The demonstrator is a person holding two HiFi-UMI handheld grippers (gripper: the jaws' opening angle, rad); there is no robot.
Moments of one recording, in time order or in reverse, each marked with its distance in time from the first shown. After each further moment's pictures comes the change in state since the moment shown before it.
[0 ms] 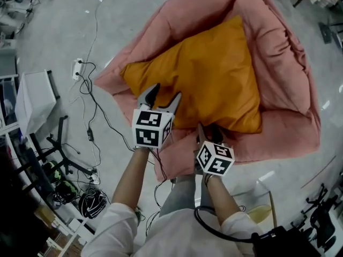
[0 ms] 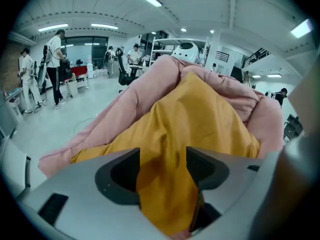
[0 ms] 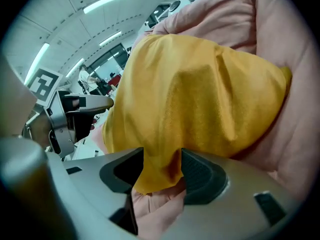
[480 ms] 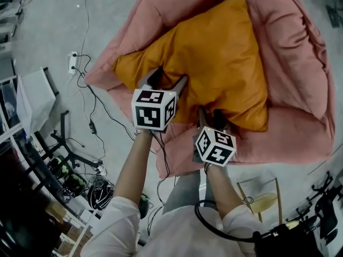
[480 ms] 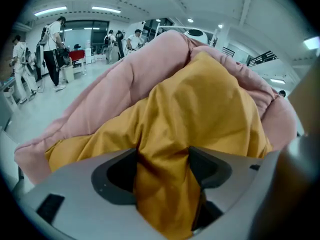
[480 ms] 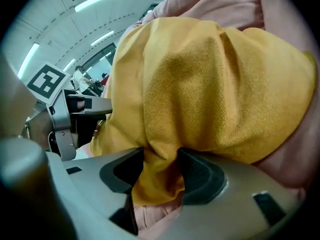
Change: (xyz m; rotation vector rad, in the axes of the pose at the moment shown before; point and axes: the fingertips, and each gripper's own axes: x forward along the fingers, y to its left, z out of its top) left arm 0.081 0.009 -0.019 -0.065 0.124 -0.040; right arm 0.056 -0.020 0.010 0.052 0.010 -0.062
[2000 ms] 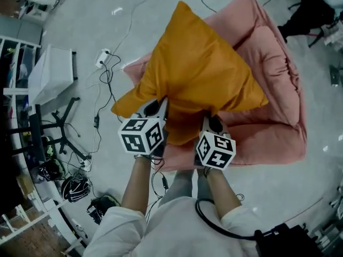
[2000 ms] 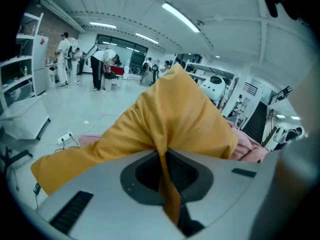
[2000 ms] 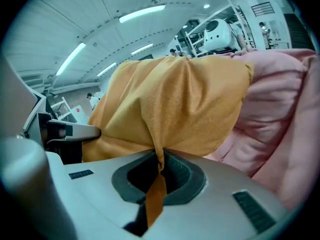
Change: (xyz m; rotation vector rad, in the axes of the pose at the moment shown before) left arm -0.227 -0.017 0.012 -0.304 -0.324 0.165; right arm -0.122 0.101 0.073 -0.293 -0.149 0.250
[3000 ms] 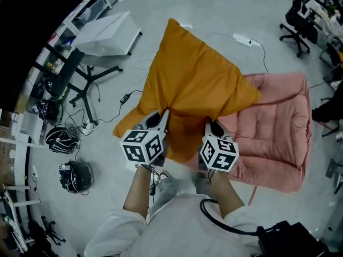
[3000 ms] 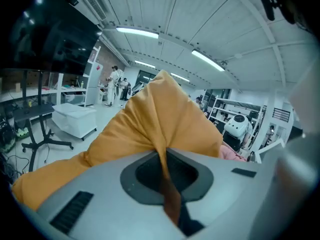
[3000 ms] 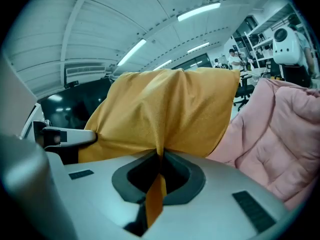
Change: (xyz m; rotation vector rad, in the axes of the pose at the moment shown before) left arm -0.290 0.073 -0.009 -0.219 -0.410 0.335; right arm -0.087 0.238 -0.009 -0.391 0.018 0.490
